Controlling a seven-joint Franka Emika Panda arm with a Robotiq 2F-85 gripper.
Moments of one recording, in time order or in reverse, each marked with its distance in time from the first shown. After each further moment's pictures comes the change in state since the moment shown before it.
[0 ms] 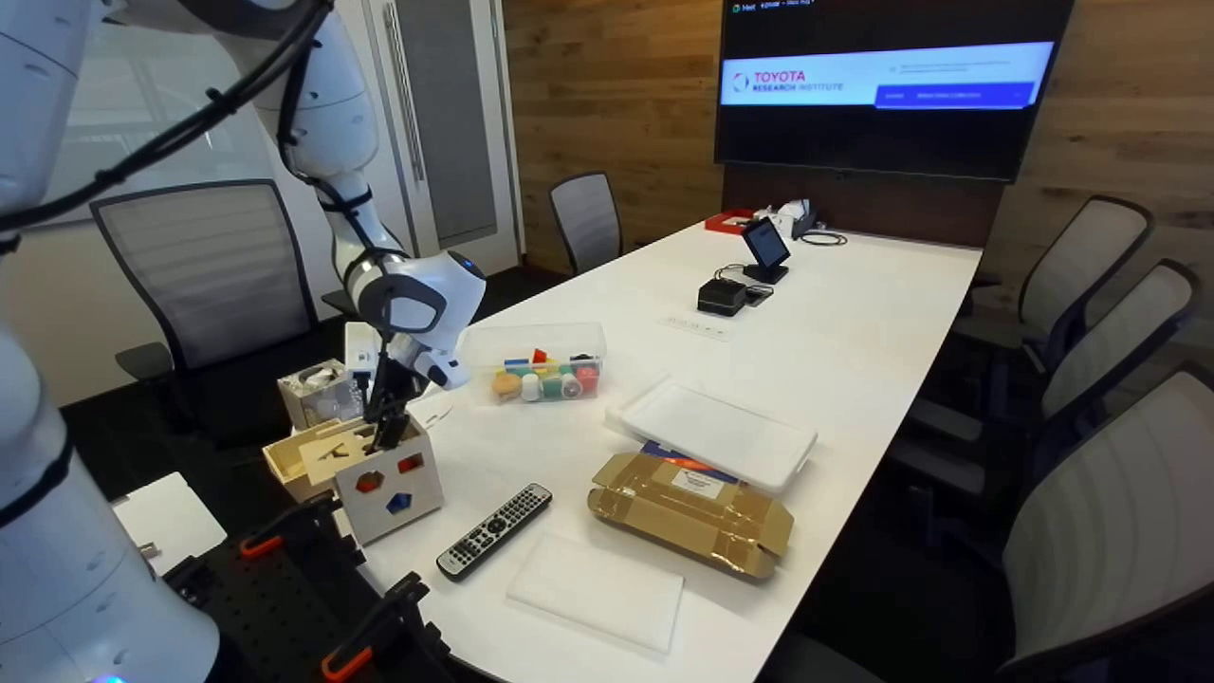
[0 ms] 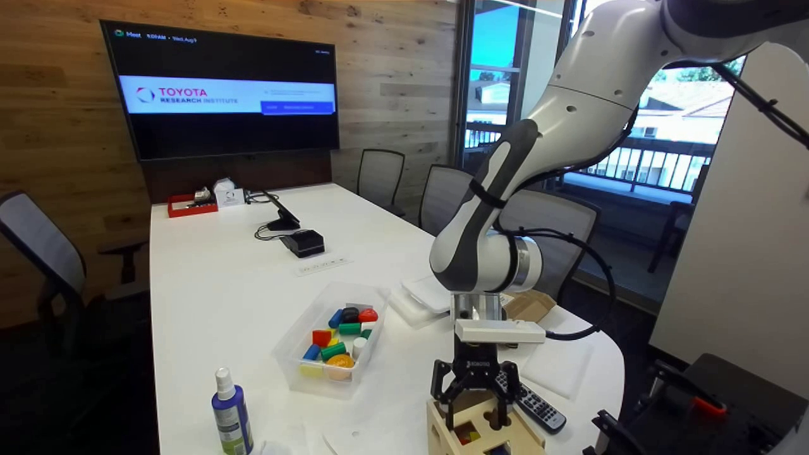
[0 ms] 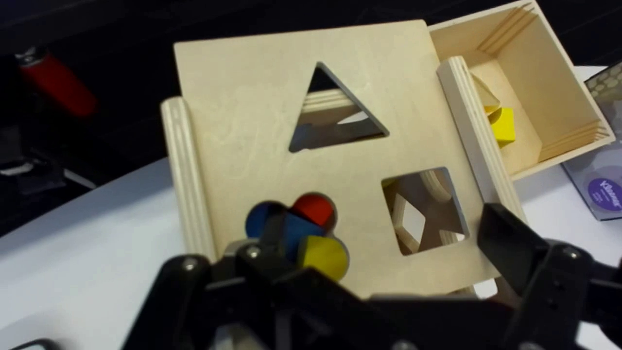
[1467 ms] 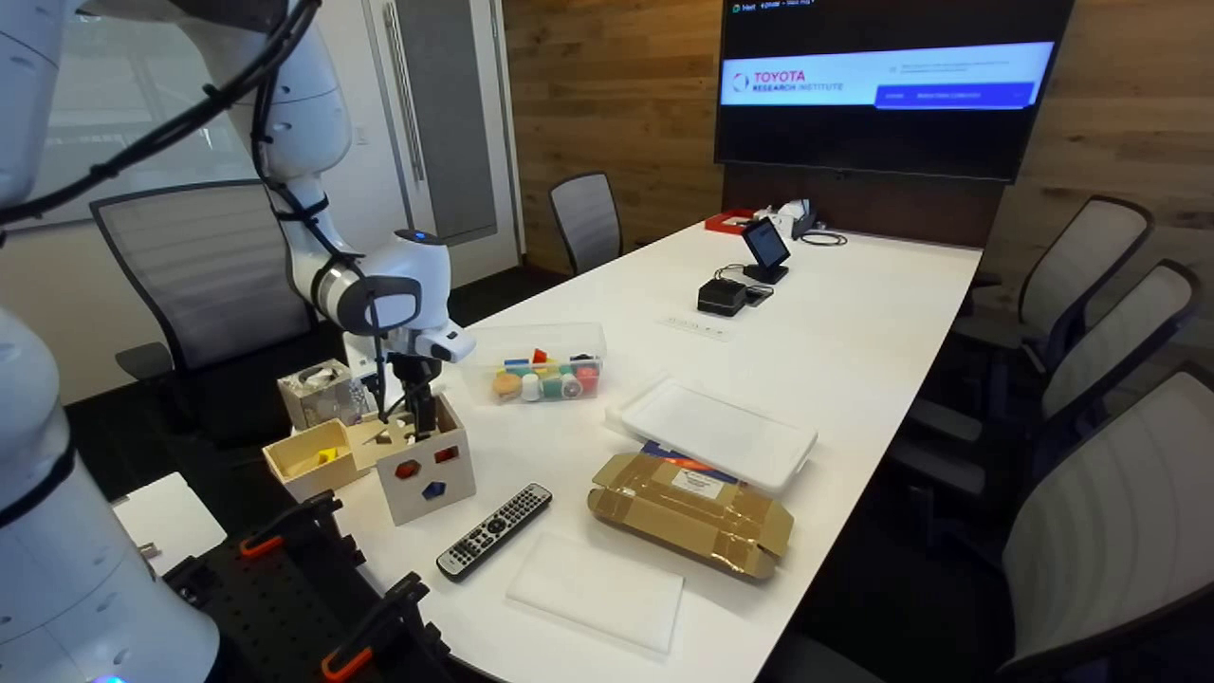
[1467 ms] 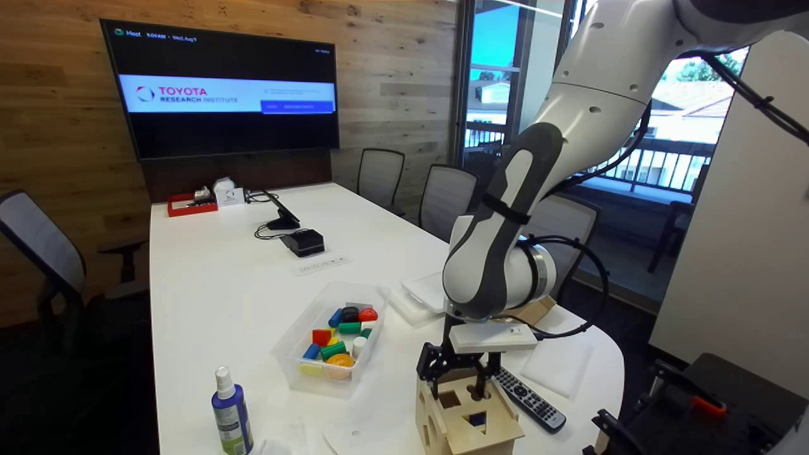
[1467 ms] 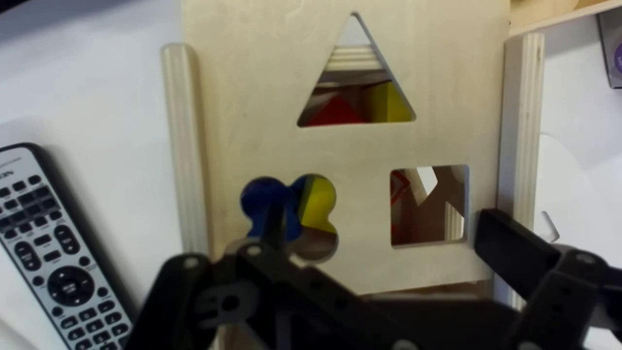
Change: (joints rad) arm 0.085 -0.035 -0.023 -0.080 -0.204 0.428 0.133
